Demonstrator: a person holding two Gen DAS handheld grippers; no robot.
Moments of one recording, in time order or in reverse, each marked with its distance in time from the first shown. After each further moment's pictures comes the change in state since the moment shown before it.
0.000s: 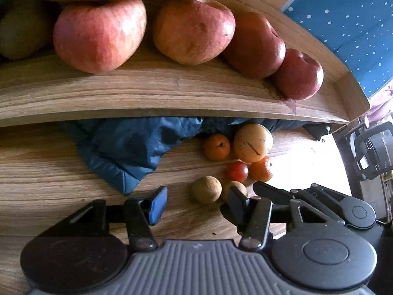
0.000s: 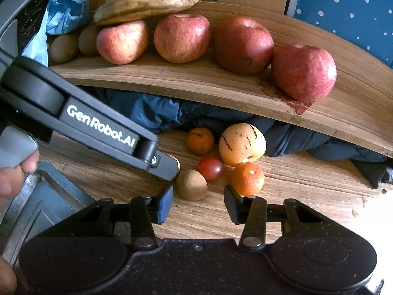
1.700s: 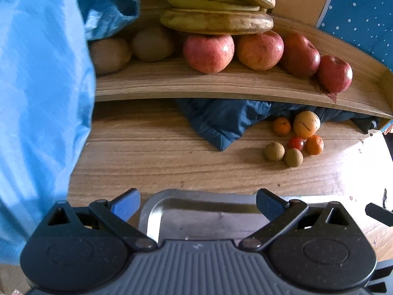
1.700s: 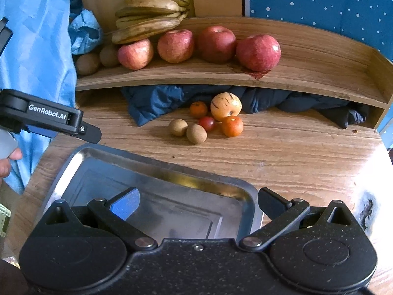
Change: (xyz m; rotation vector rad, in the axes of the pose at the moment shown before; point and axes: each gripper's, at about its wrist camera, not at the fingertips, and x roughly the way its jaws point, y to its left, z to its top) left arm -0.086 -0.003 -0.060 -0.040 -0.084 0.389; right arm -0.097 -0.006 -0.059 0.152 -0.014 0.038
